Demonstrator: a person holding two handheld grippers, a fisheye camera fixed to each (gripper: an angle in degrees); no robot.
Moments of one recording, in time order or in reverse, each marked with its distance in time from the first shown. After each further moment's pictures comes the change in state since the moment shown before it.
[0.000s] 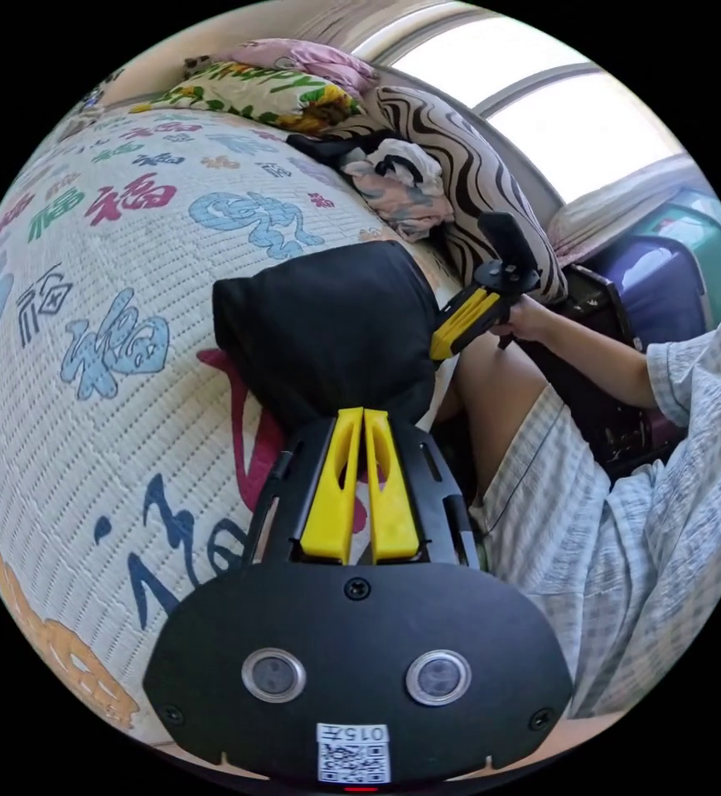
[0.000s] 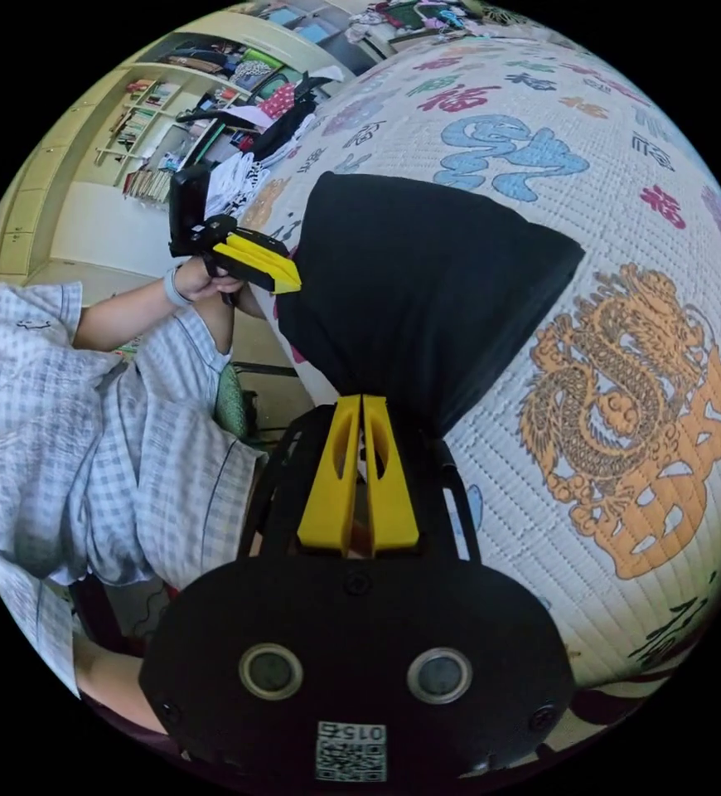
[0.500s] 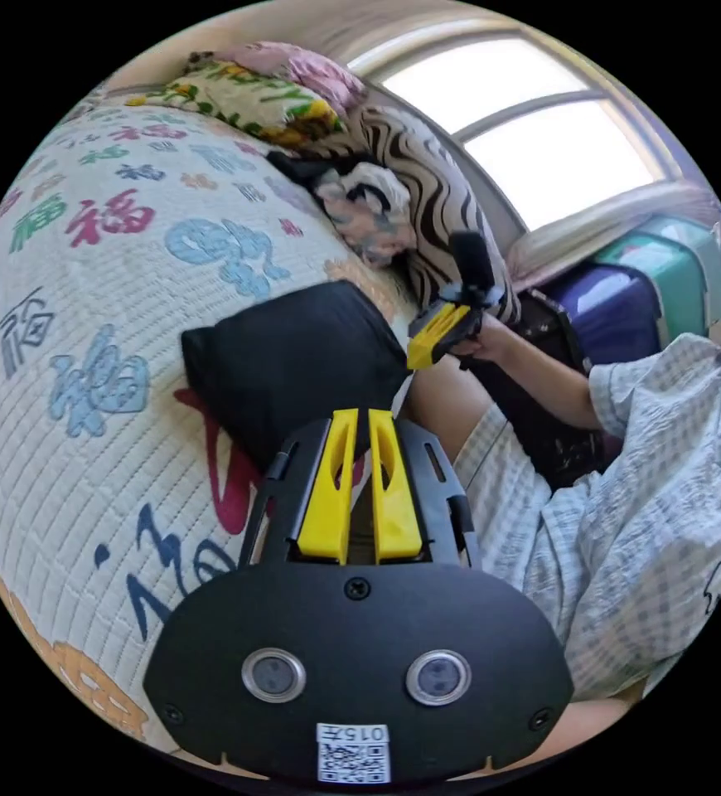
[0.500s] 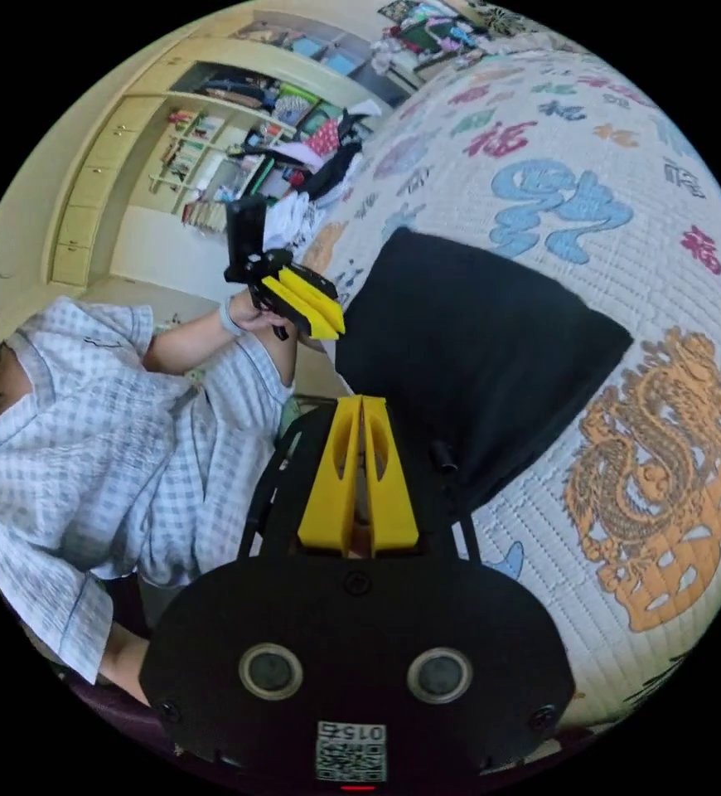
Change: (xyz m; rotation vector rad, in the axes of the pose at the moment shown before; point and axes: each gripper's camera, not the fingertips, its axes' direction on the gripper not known) left arm -0.006 -0.033 -0.054 -0.069 0.144 0.028; right arm 0.020 -0.060 0.017 0.032 -0.198 -0.053
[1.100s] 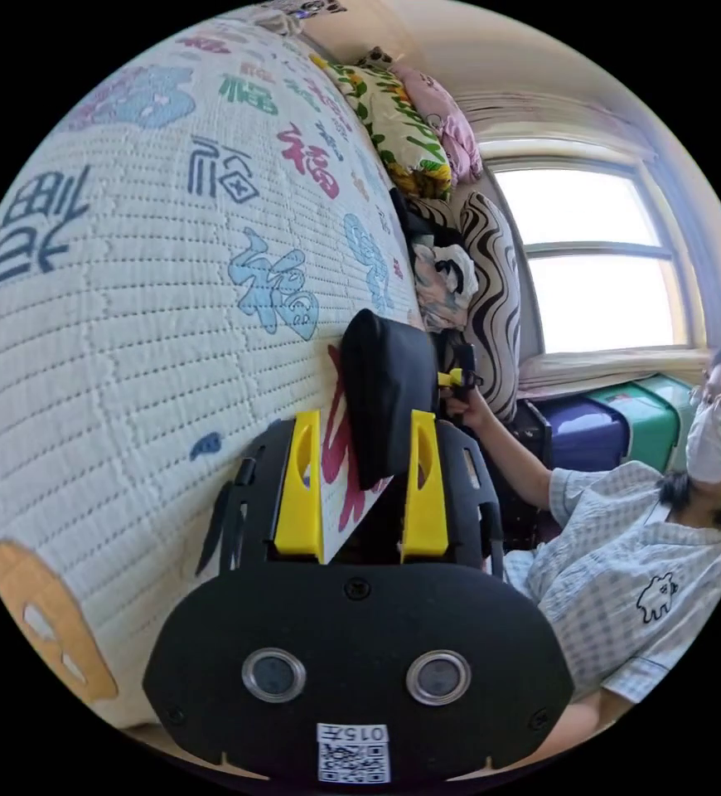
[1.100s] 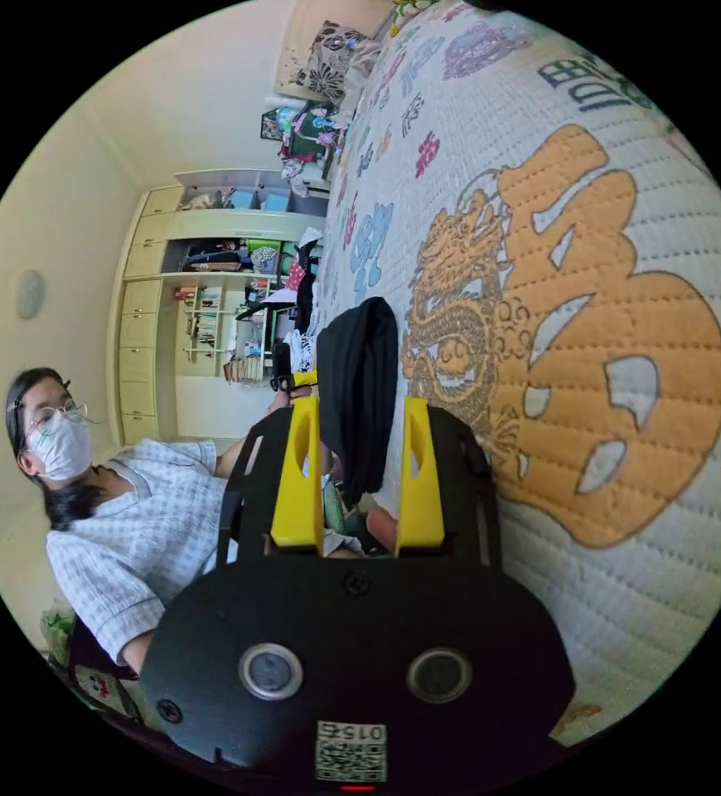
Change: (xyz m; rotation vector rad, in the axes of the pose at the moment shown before) left arm -0.104 0.047 -0.144 0.274 0.229 -0.414; right arm 0.148 0.029 -0.012 0.472 -0.369 0.342
